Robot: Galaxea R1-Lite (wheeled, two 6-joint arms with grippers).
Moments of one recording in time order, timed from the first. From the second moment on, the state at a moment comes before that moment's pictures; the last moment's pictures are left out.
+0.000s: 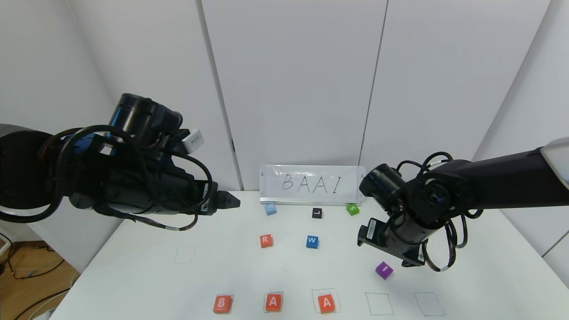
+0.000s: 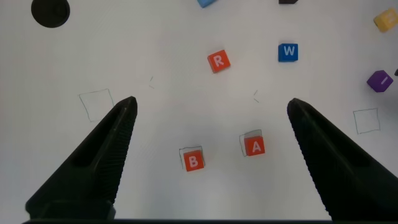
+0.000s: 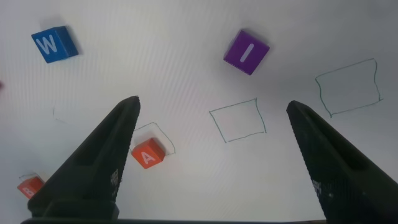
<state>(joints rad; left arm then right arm) -0.36 1.66 -1.22 0.31 0.06 -0.19 0.53 2.09 -1.43 0.57 -0.15 0.99</state>
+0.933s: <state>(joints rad) -0.36 1.68 -1.21 0.31 0.06 -0.19 0.47 2.19 -1.41 0.63 -0.14 1.12</state>
